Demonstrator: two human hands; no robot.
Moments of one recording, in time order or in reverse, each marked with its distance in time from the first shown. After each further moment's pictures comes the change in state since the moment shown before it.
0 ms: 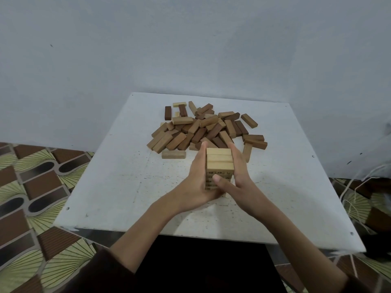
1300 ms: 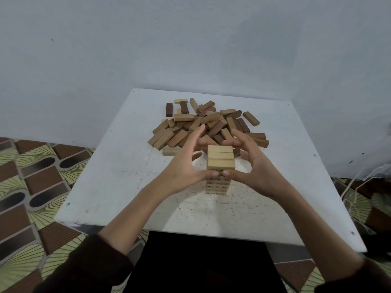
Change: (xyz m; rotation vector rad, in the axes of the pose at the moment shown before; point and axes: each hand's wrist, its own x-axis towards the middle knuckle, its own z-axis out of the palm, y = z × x) left_hand 0.007 0.003 -0.029 -0.043 0.170 0.070; right_hand 0.013 -0.005 -0.039 -0.148 0.017 -0.121
